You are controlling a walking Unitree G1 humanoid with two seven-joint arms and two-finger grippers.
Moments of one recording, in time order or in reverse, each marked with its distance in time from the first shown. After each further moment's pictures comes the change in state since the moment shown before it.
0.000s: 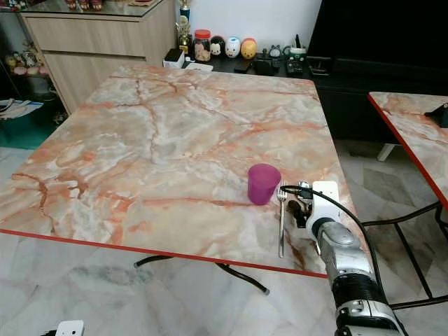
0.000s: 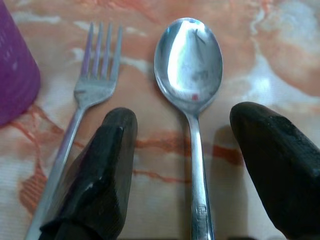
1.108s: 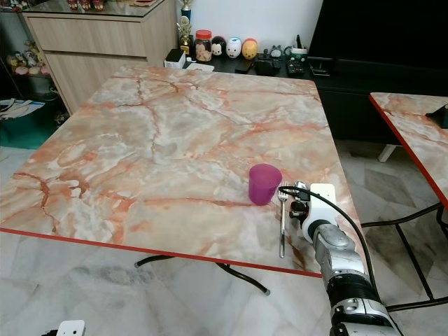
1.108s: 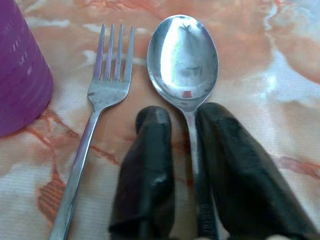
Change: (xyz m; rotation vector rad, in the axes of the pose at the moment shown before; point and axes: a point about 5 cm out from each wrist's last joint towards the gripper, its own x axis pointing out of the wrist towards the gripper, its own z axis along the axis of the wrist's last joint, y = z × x) left arm 0.000 -0.001 0.000 0.009 0.002 -0.021; right arm 0.003 0.006 -0.003 0.034 -0.010 -0.002
